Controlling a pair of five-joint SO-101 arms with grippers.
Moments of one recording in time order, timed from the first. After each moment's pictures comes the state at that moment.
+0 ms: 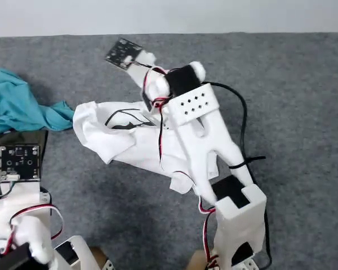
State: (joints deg) left arm -39.6 -76.5 36.6 99.4 -24.7; right arm -30.7 21.6 -44.0 99.7 25.6
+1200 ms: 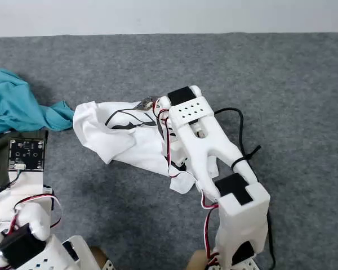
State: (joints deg) left arm -39.6 -76.4 51.9 88.3 -27.1; right arm -27.6 23.5 -11.7 100.0 23.3
